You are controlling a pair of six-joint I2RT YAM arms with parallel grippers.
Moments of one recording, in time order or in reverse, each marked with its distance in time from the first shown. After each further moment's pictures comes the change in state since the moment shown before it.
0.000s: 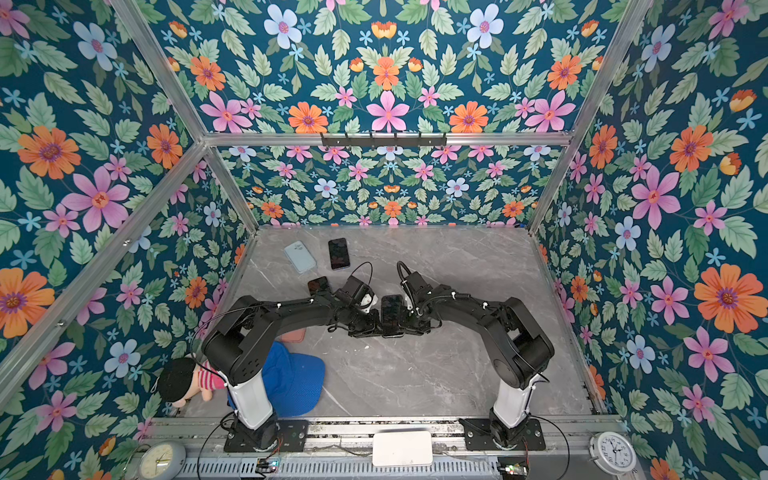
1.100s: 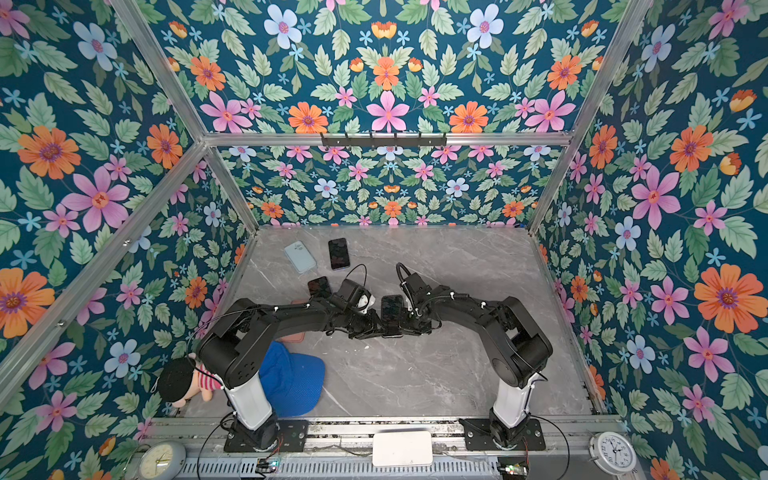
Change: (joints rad) left arm 0.010 -0.031 -0.090 0.165 0.064 -0.111; right arm 0.005 0.011 -0.001 -0.010 0.031 -0.007
